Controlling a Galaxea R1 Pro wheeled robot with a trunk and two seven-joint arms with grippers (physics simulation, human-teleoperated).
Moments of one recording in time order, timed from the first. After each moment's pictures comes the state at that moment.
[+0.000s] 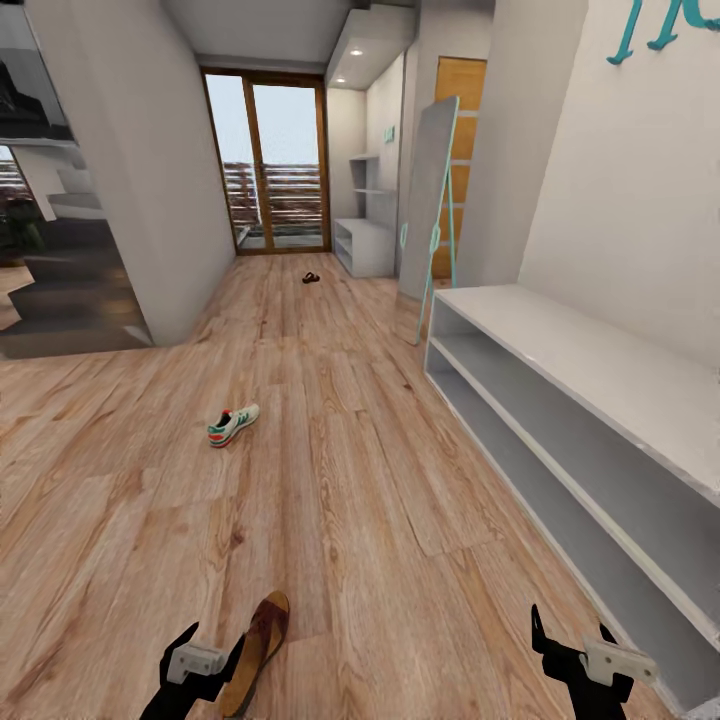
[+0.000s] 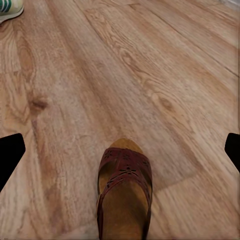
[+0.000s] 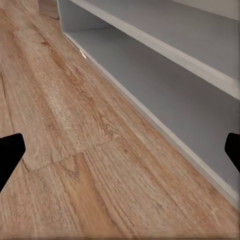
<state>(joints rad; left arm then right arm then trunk) -0.27 0.09 0.22 -0.41 -0.10 -0.65 -0.37 0.08 0.01 -0.20 -1.22 -0.03 -0.31 -0.10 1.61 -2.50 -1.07</state>
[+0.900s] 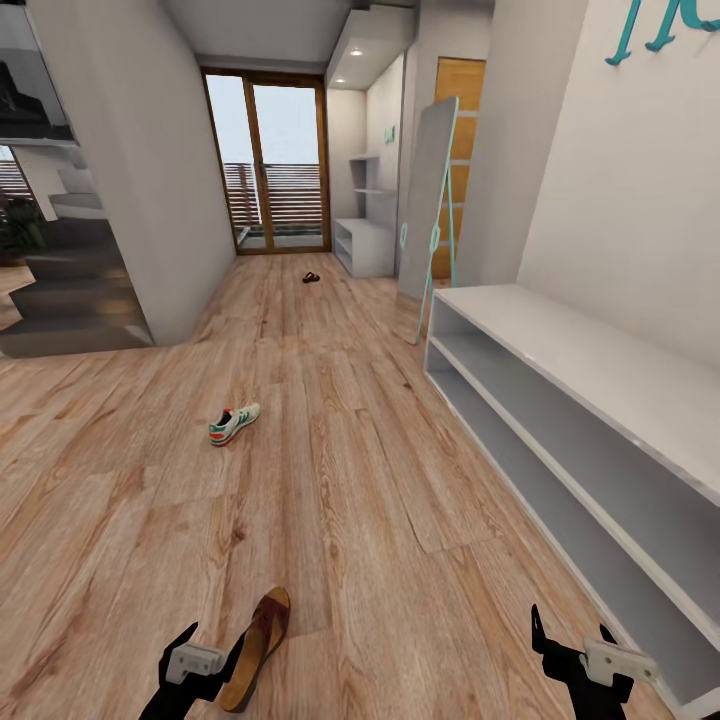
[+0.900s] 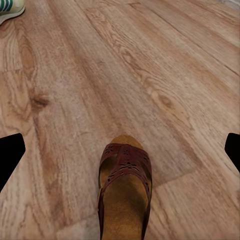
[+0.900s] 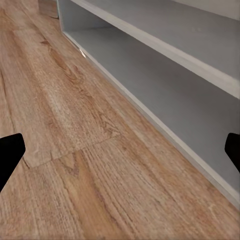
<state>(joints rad) -0.27 0.10 0.22 -0.41 -0.10 -0.65 -0.37 0.08 0.01 -0.20 -1.22 -0.03 -0.31 -0.10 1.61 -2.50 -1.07</state>
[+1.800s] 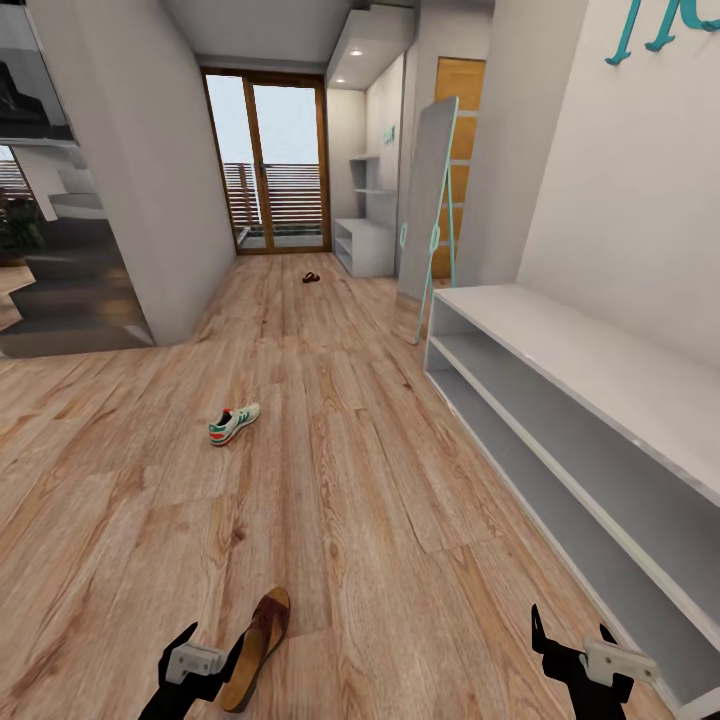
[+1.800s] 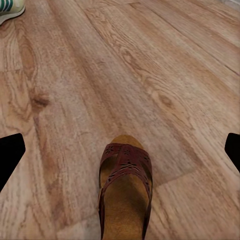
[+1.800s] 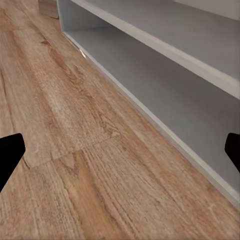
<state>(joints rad) -0.27 0.10 0.22 -0.41 -0.10 -0.65 -0.37 0.08 0.01 -0.20 -1.22 -0.03 -0.31 -0.10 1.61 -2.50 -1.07</state>
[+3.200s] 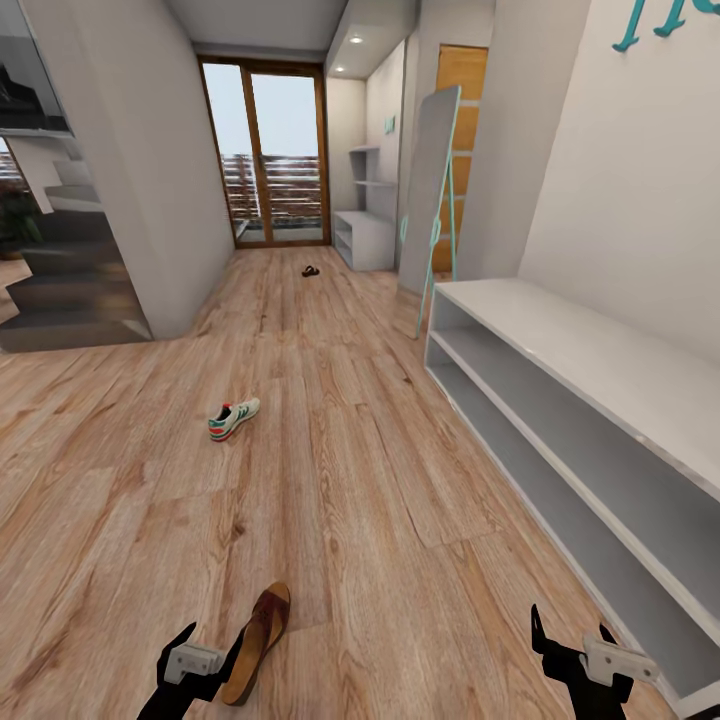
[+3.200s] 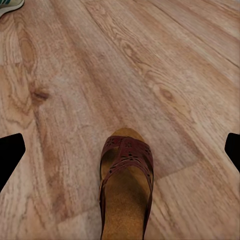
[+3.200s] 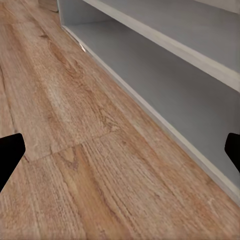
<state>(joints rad) -0.27 0.10 0.22 -0.41 -0.10 -0.65 -0.37 0.08 0.01 -0.20 -1.22 -0.03 -0.31 -0.09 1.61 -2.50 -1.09</state>
